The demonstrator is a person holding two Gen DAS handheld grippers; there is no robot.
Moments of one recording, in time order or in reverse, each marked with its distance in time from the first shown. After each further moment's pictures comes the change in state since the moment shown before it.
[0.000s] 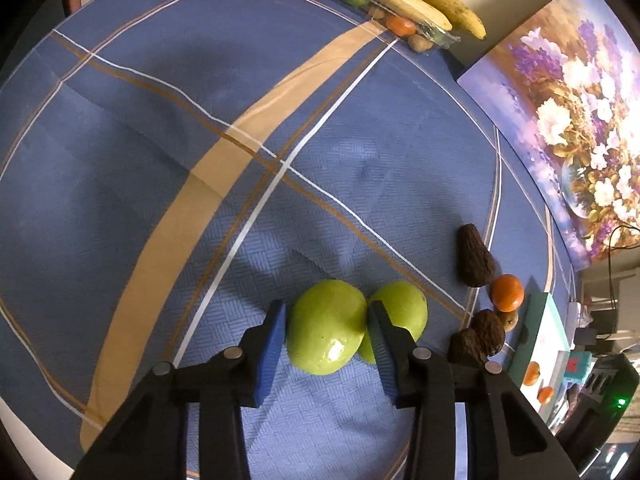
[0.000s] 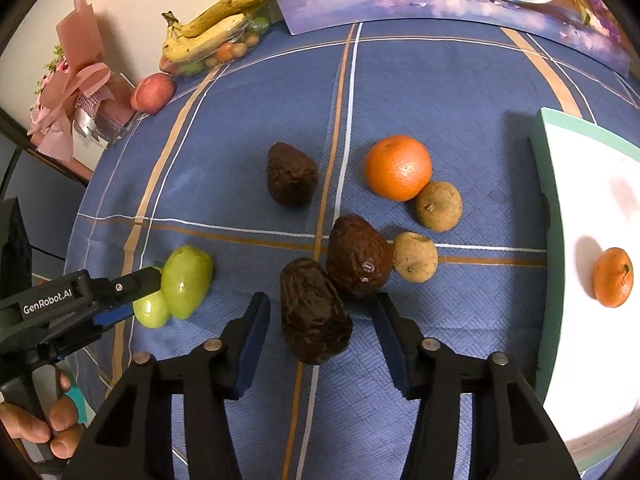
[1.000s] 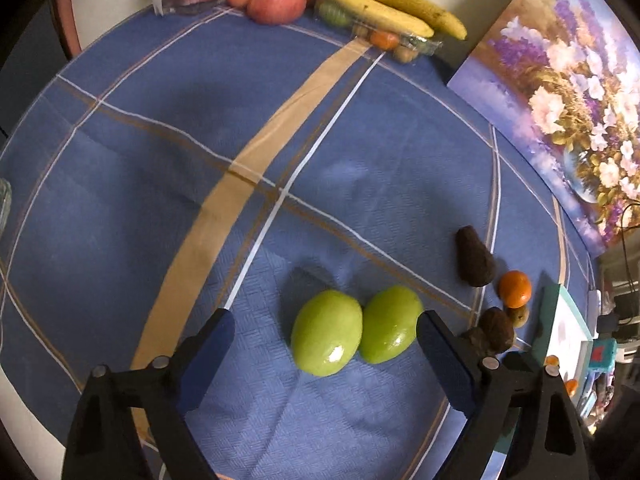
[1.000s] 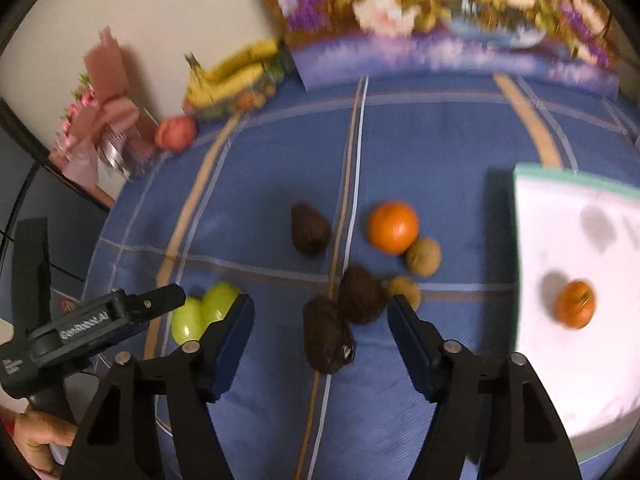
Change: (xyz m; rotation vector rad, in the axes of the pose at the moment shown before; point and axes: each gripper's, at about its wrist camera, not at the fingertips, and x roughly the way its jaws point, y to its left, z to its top) left arm -0.017 -0.021 0.001 0.086 -0.060 0.096; right arm -0.042 0.002 0.005 -0.003 -0.109 0.038
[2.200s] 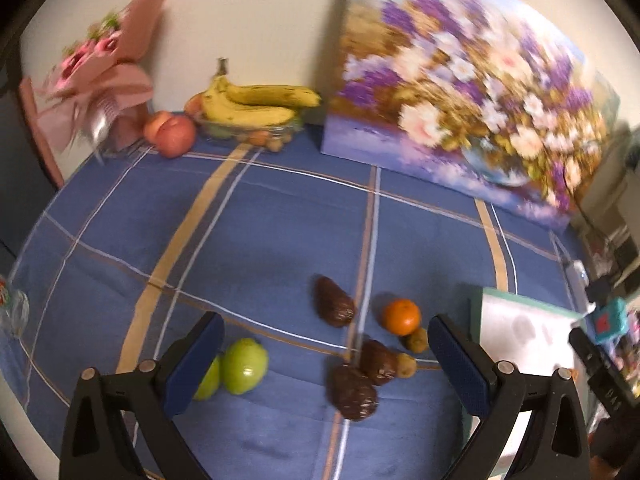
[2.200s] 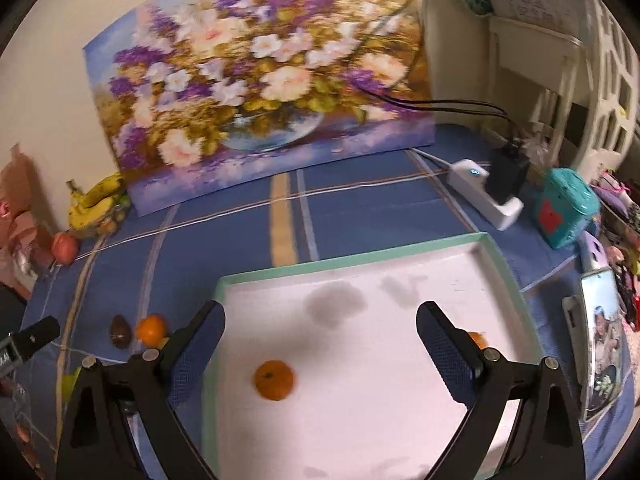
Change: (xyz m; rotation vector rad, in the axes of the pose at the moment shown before) left arm -0.059 -0.124 -0.026 0.259 -0.312 0.002; right arm -0.123 -0.153 -0.001 0.147 -0.355 -0.352
